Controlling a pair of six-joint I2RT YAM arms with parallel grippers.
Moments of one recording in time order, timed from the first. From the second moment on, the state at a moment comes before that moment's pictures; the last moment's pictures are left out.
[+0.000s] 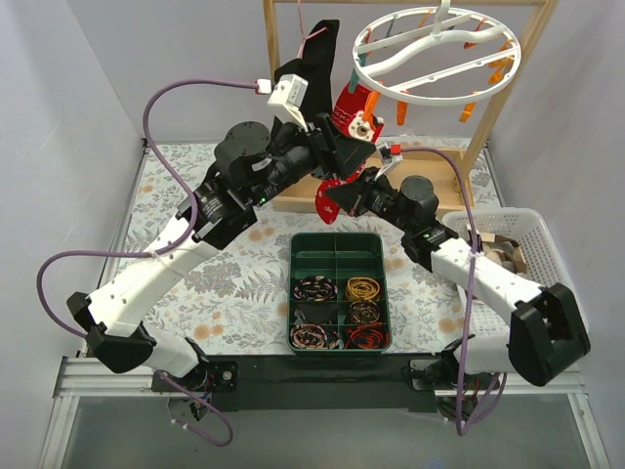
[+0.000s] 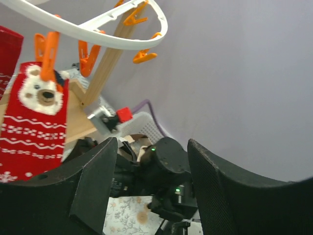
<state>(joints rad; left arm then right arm) -0.90 1.40 1.74 -0.22 0.01 -0.59 0.58 1.33 0.88 0.47 -0.35 0.62</state>
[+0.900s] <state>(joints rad) -0.58 1.79 2.06 -0.29 0.52 -0.63 0.55 0.99 0.82 -0.01 -0.39 0.39</state>
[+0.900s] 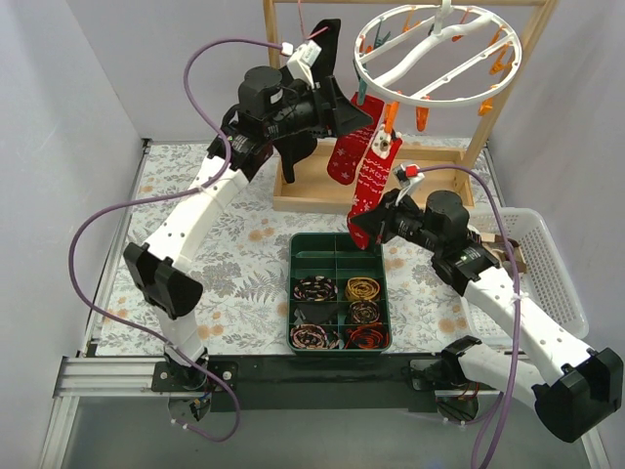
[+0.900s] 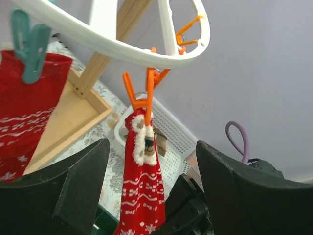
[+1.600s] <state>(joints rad) -0.60 1.97 2.07 0.03 0.63 -0.78 0.53 0.99 0.89 -0.09 -0.44 0.38</state>
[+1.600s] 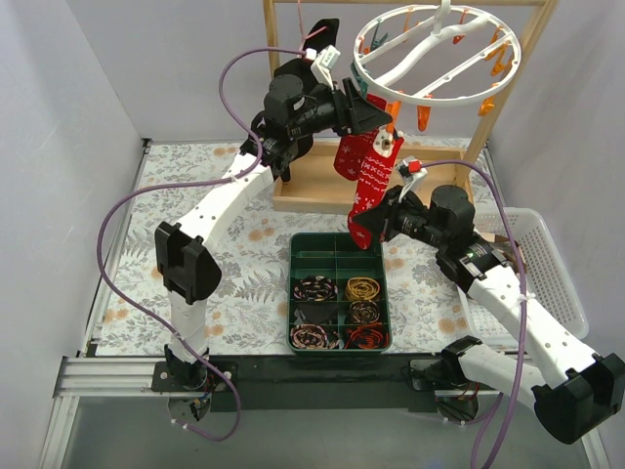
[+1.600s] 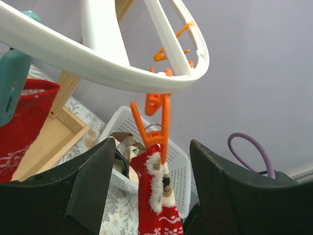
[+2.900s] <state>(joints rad) -0.68 2.04 2.15 0.14 0.41 -0.84 0.53 0.91 0.85 -0.16 -0.45 0.39</state>
